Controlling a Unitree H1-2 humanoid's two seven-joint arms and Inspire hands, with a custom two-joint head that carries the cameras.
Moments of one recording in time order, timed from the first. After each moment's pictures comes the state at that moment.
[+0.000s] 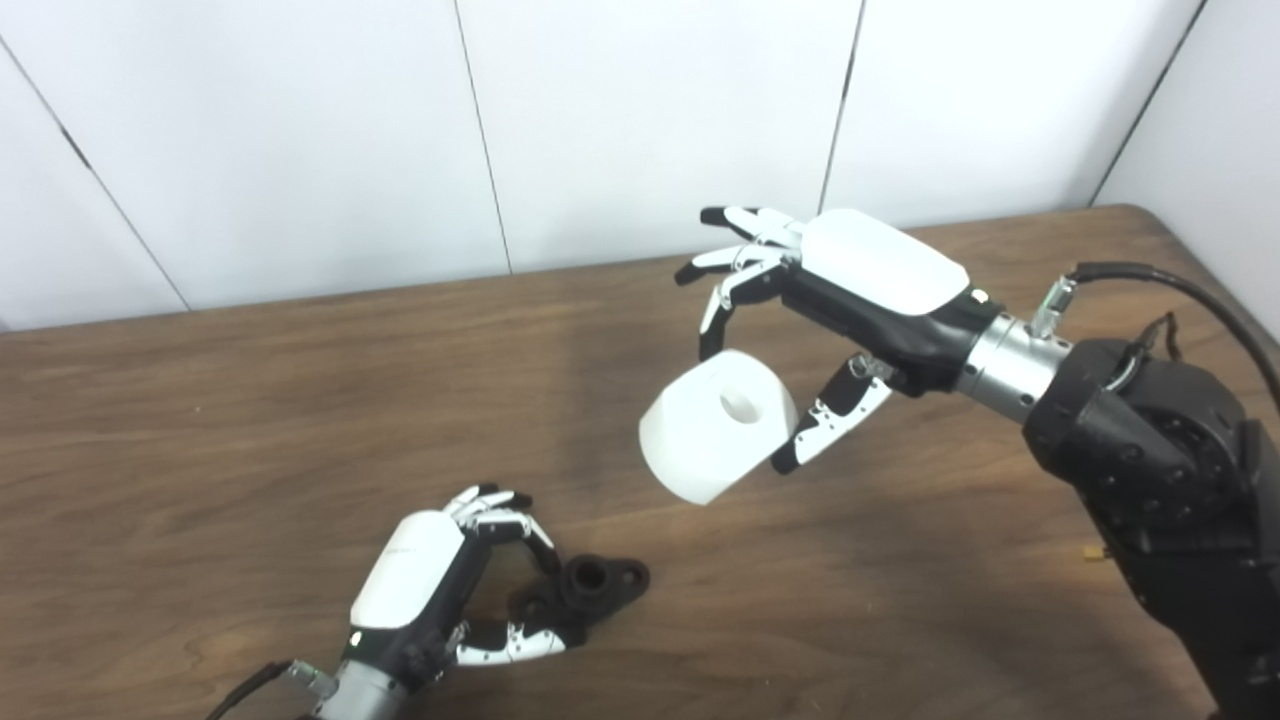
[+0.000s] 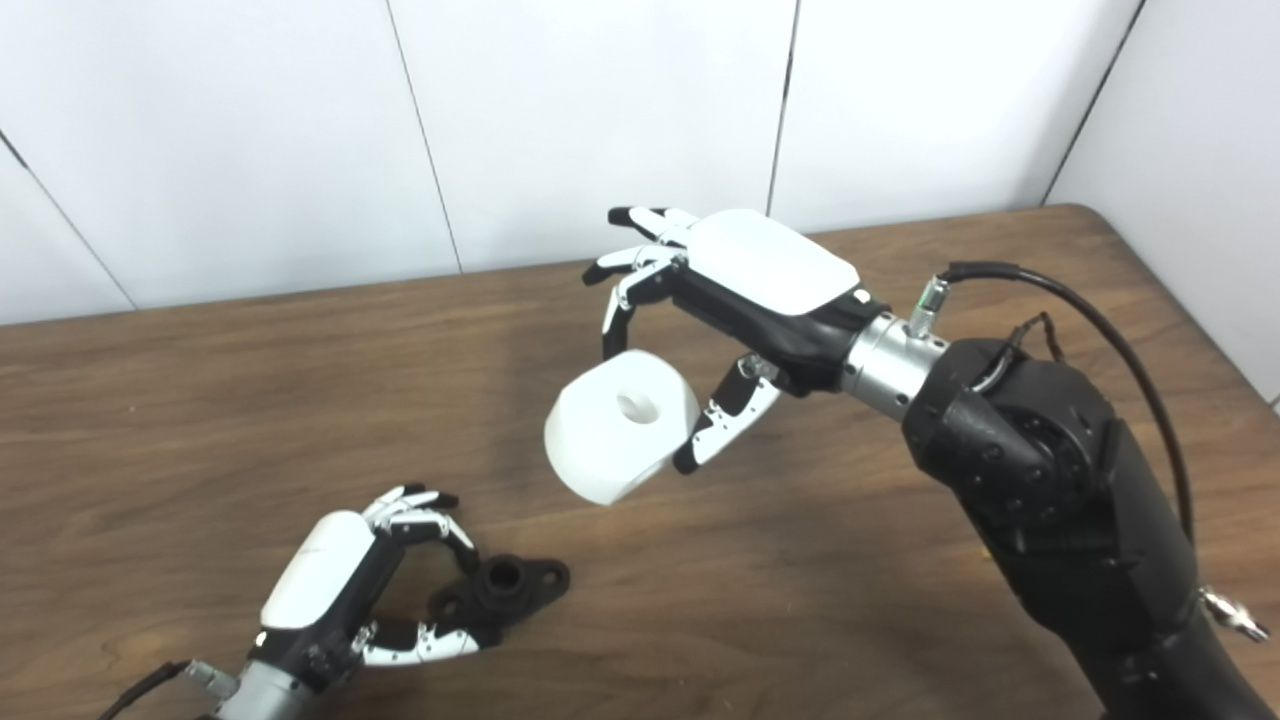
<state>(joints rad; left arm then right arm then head) 0.05 0.26 -0.26 -0.22 0.69 -0.13 -0.15 -0.39 -0.53 0.15 -0.68 -0.55 0.23 0.68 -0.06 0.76</state>
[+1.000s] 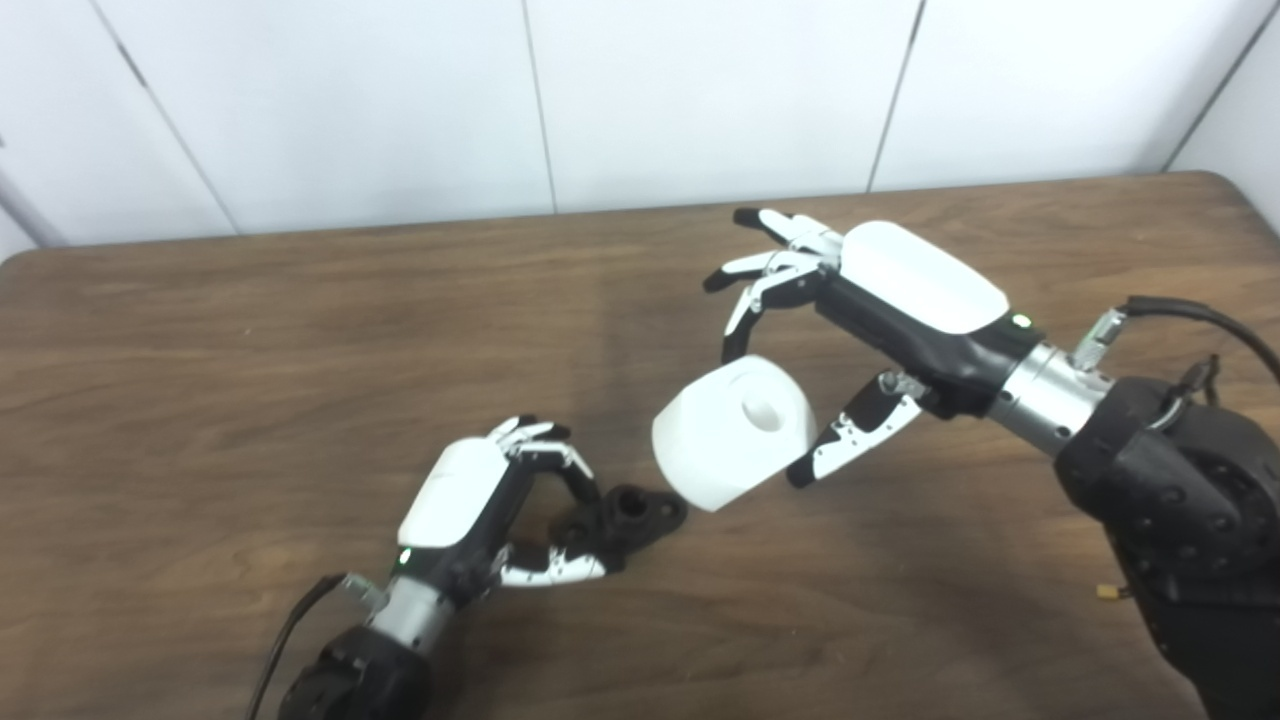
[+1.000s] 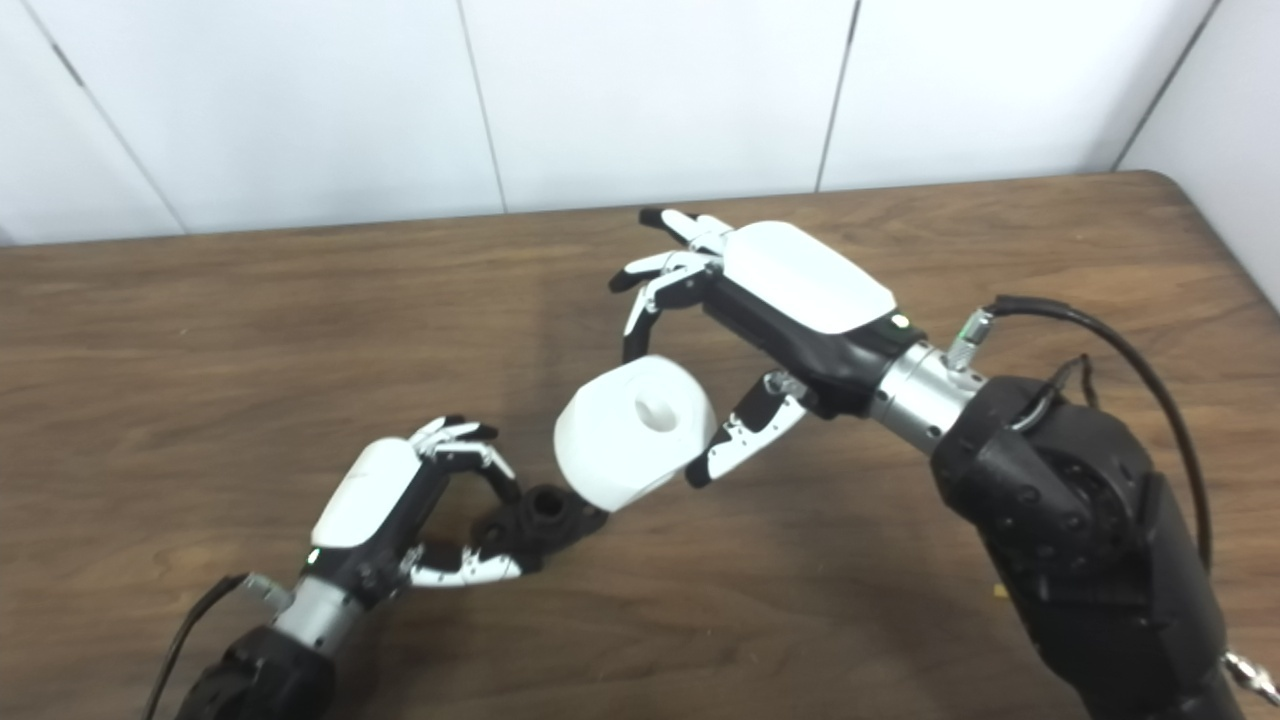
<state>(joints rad) 0.03 0.23 -0.29 -0.22 0.70 -0.08 -0.14 -0.31 -0.46 0.17 -0.73 -0.57 0.27 0.69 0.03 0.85</state>
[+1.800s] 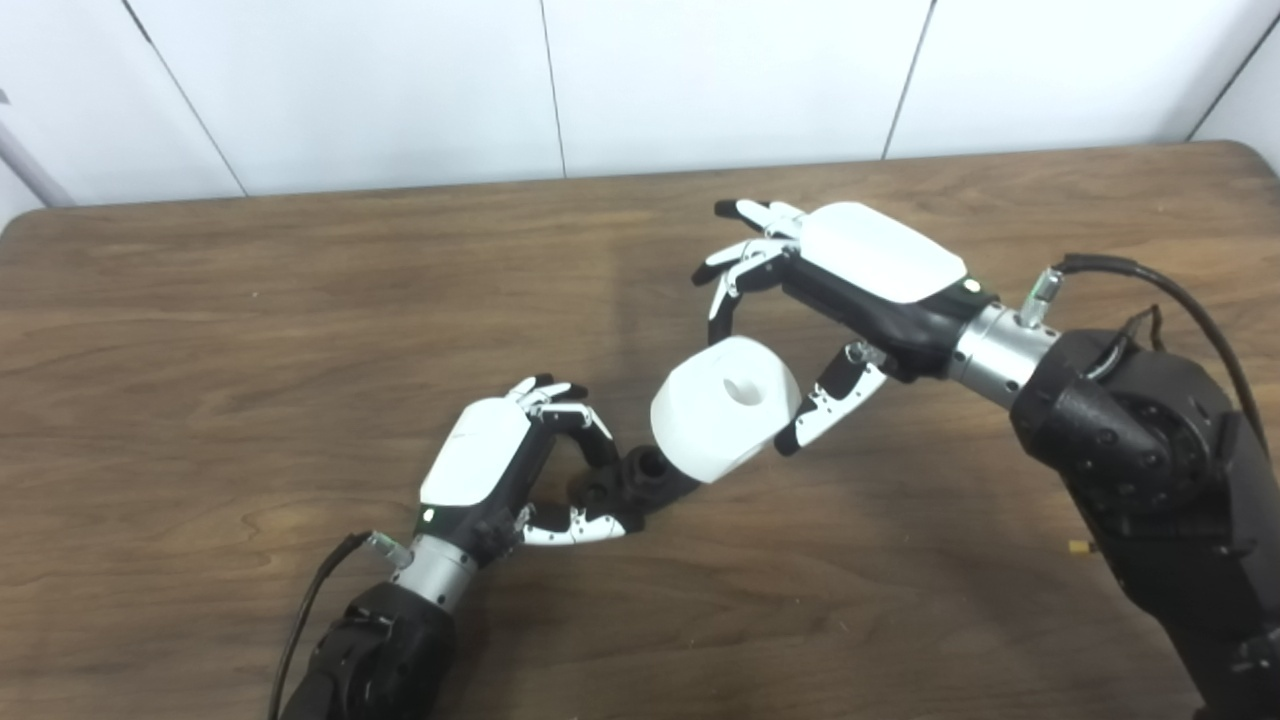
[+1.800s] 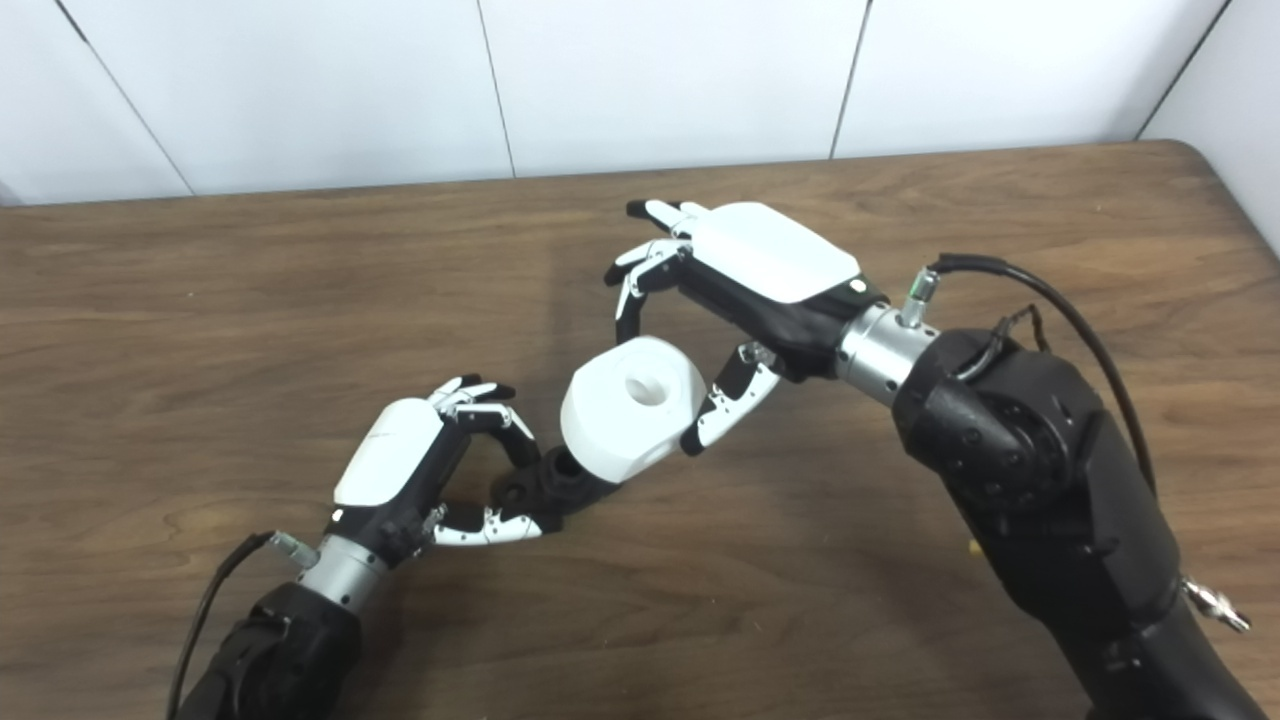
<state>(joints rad) 0.02 0.21 -0.32 -0.22 0.73 -0.05 -0.12 -0.37 -0.46 0.27 -0.61 -0.63 0.21 0.71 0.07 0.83</state>
